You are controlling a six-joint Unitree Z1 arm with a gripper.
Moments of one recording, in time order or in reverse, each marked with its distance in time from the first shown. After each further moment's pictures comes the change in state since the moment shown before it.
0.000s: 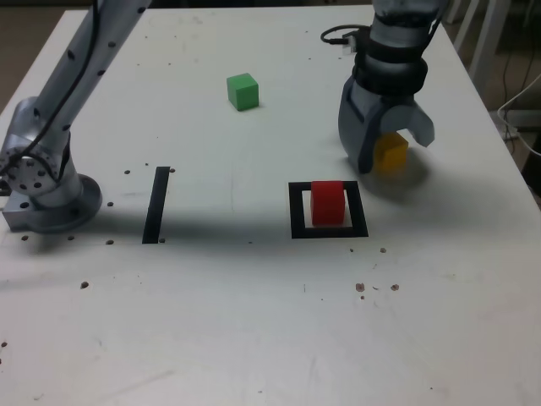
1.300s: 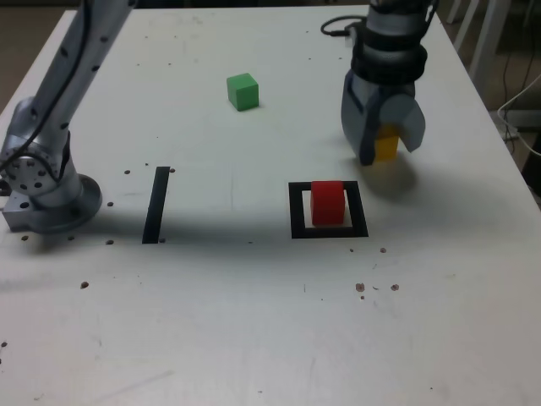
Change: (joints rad) arm 0.005 -0.079 0.055 -0.054 -0.014 0.068
